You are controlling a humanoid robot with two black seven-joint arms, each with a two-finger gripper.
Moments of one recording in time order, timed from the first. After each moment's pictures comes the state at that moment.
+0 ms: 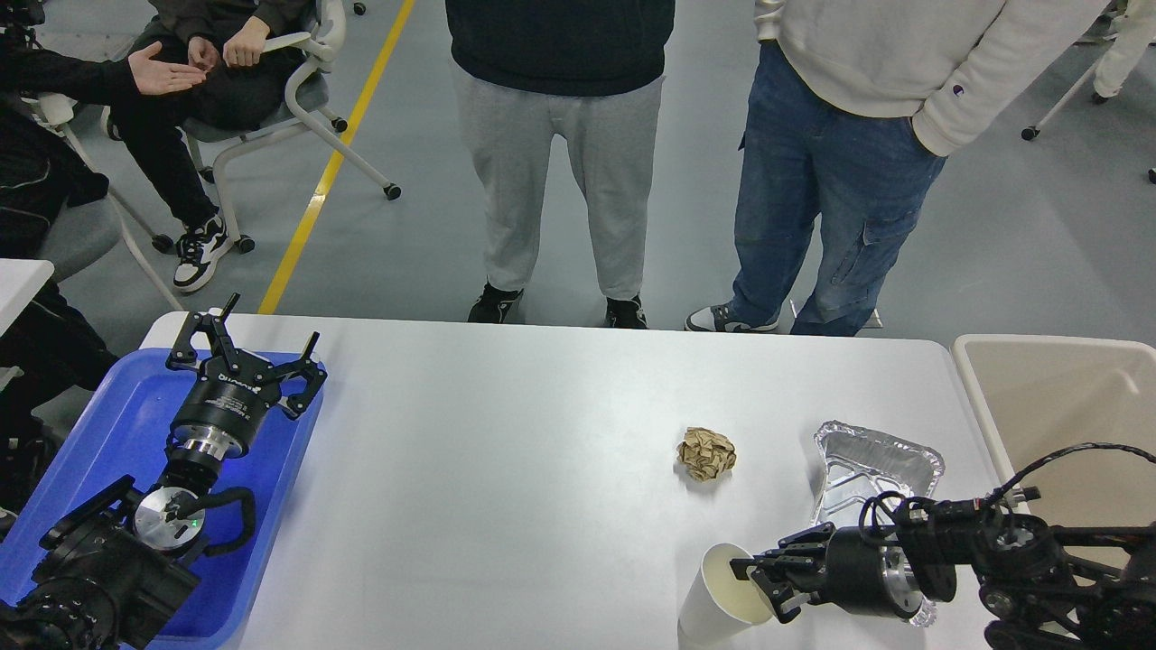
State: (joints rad) left arm -0.56 0.27 -0.94 -0.28 -0.14 -0.79 -0.32; right arm 0.82 -0.71 -0.13 1.45 -1.73 -0.02 0.23
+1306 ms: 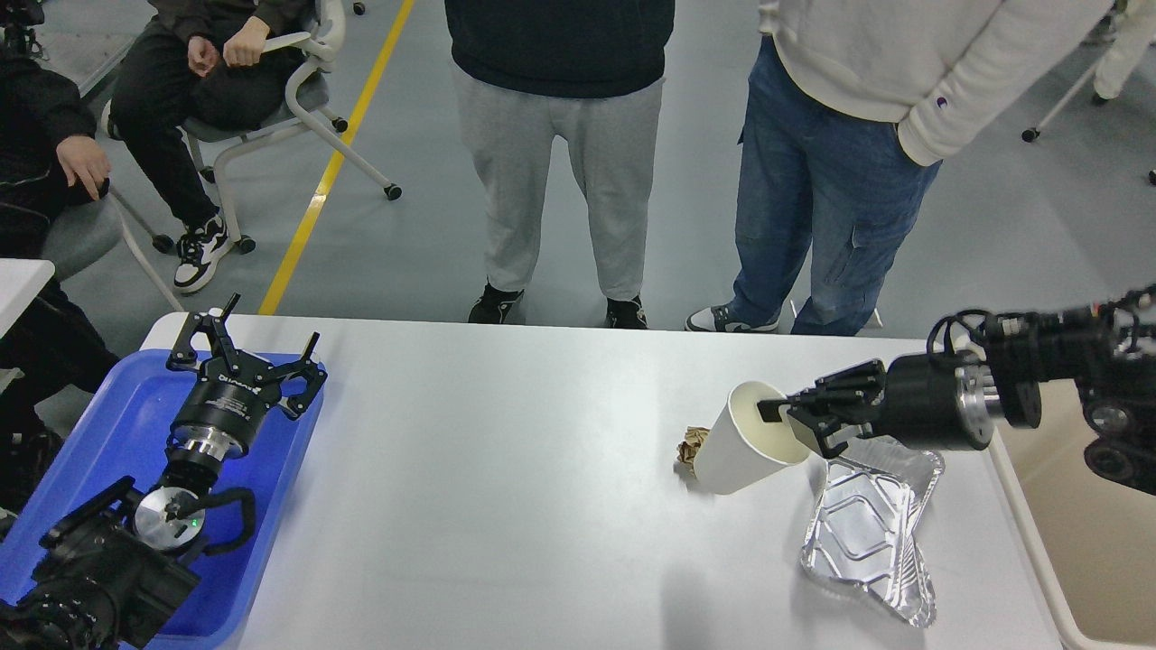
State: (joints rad) left arm -0.56 0.27 -0.94 -0.28 -0.14 -0.79 -0.32; right arm 1.26 -0.95 -0.12 1.63 -1.54 0.16 0.31
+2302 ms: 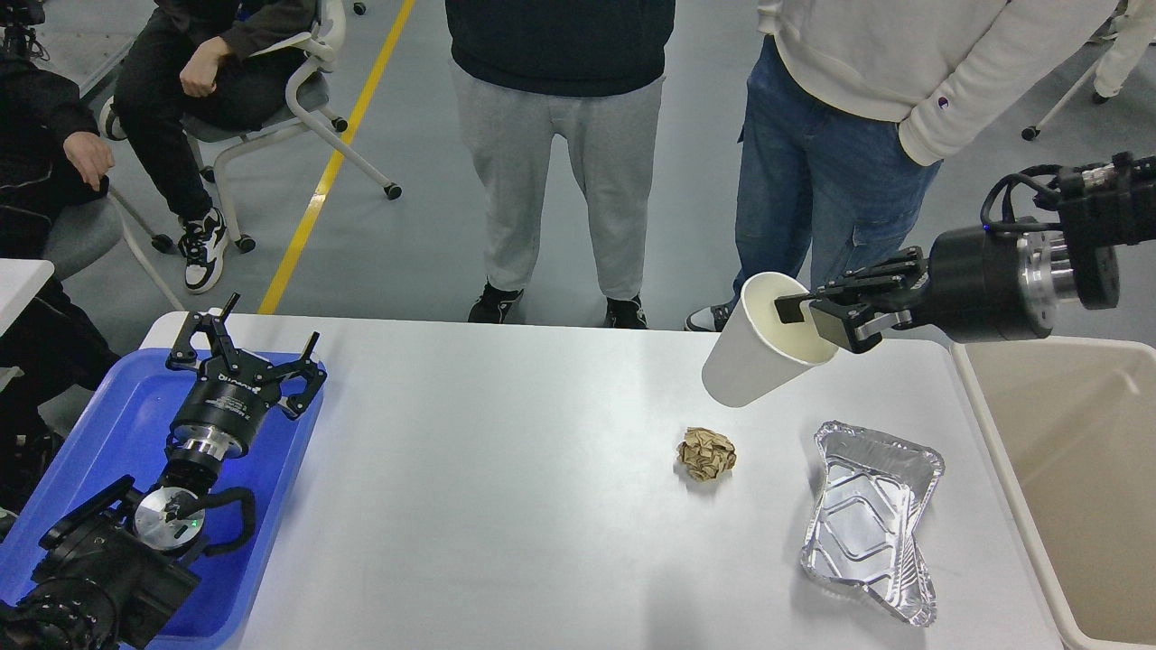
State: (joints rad) left arm -0.56 0.27 -0.94 -0.28 -0.14 -0.79 -0.32; right arm 1.59 -1.04 -0.11 1.68 -1.39 0.38 0.32
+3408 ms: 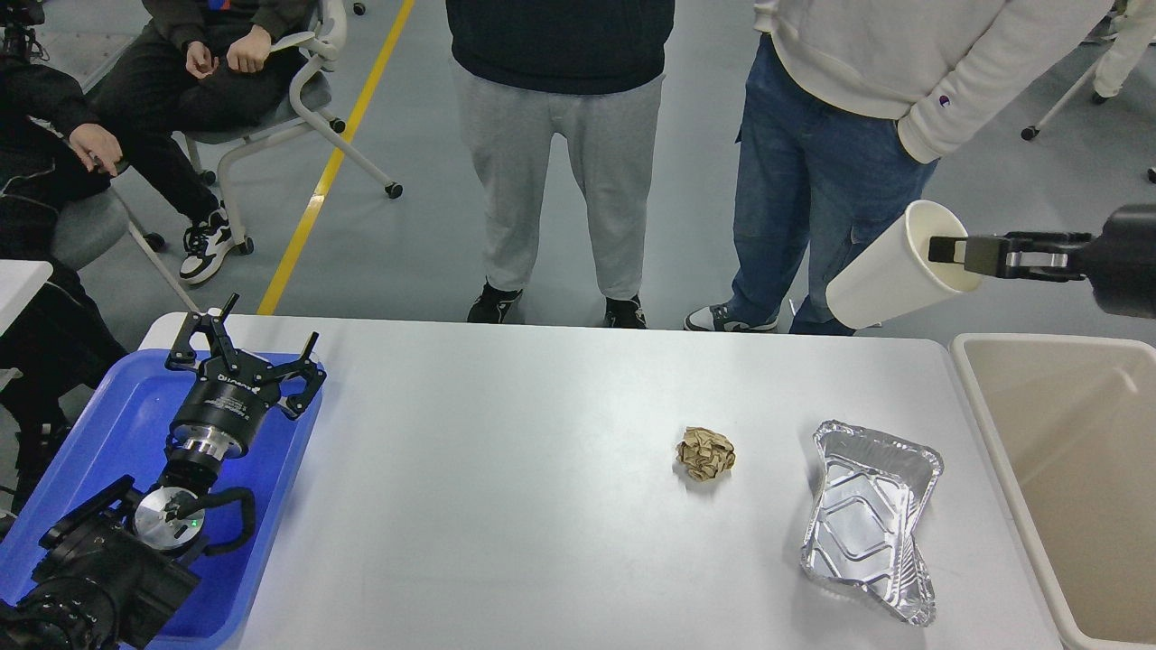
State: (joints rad) left arm -0.56 0.27 -0.94 -0.28 -0.14 -0.79 -0.32; right arm 1.46 -1.25 -0.11 1.50 -1.15 0.28 0.32
